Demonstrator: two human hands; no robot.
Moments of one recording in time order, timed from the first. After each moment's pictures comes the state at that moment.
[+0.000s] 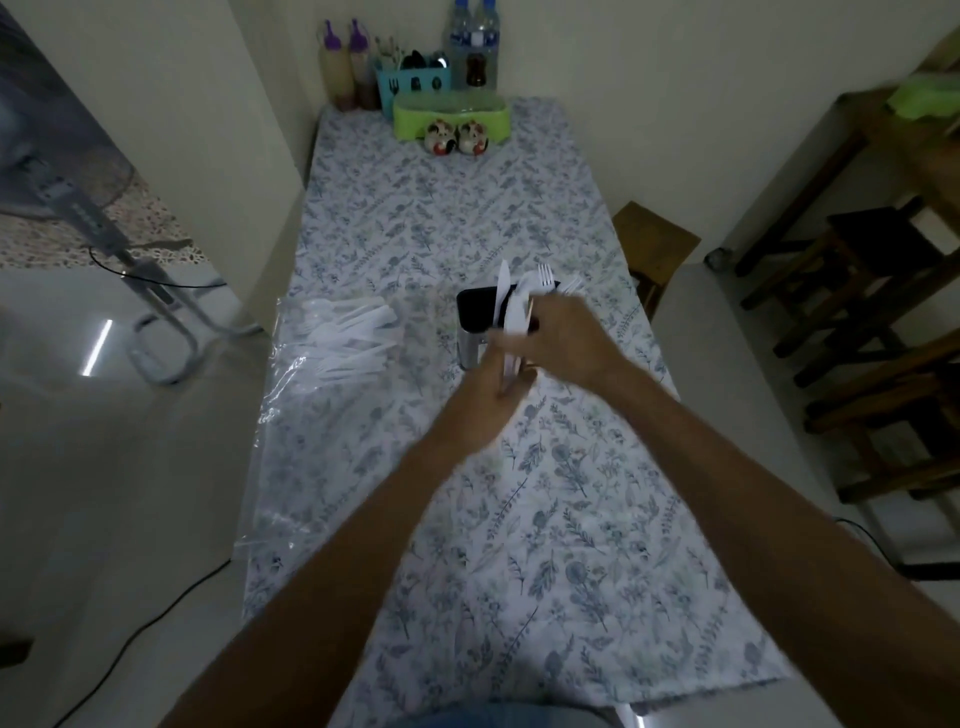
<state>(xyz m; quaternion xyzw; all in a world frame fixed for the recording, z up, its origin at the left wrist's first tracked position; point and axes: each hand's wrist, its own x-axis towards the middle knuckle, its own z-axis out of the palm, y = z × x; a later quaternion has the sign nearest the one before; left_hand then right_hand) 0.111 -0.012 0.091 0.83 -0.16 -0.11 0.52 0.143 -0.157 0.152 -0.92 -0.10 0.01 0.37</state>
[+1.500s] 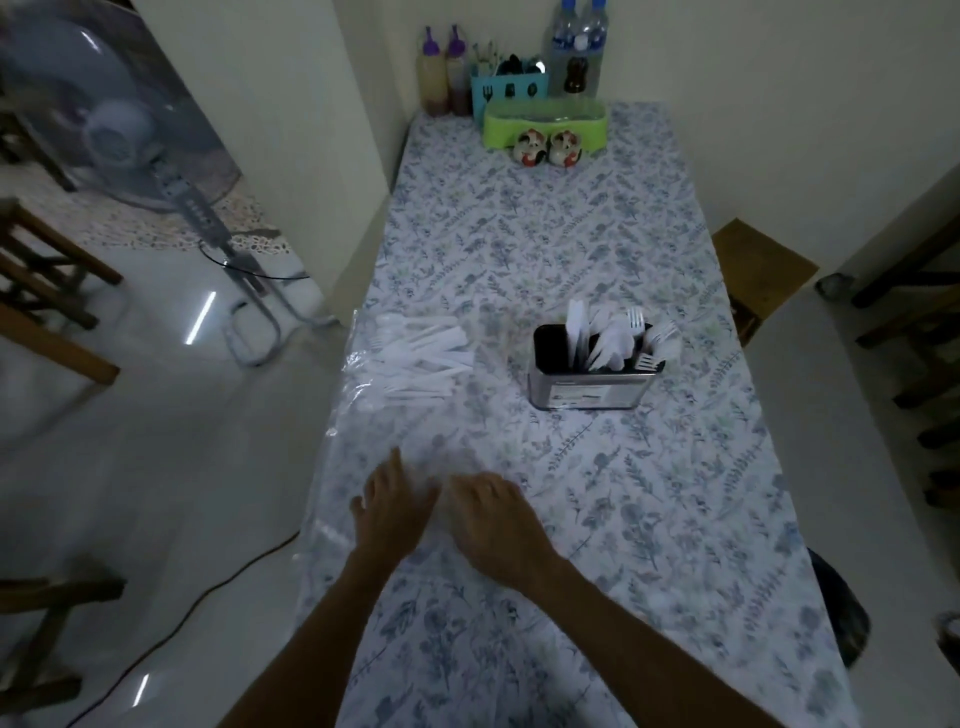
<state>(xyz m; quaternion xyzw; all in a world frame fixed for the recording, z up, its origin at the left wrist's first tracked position) 0.089 0.145 -0.045 0.95 0.19 -0.18 0.17 0.079 -0.034 -0.034 -0.94 -0.28 -0.01 0.19</state>
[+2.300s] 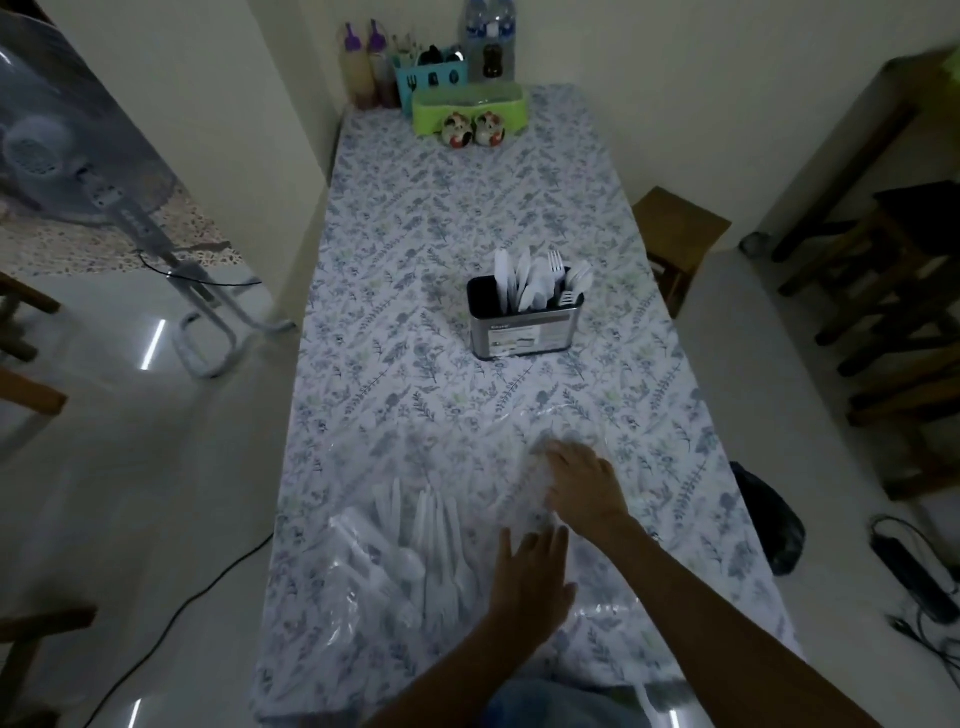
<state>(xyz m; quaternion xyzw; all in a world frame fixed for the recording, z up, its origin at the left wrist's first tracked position) -0.078 -0.050 -0.057 0.95 -0.21 -0.19 0.09 0.022 -0.186 -0.056 -0.97 -0.06 0.22 0.07</state>
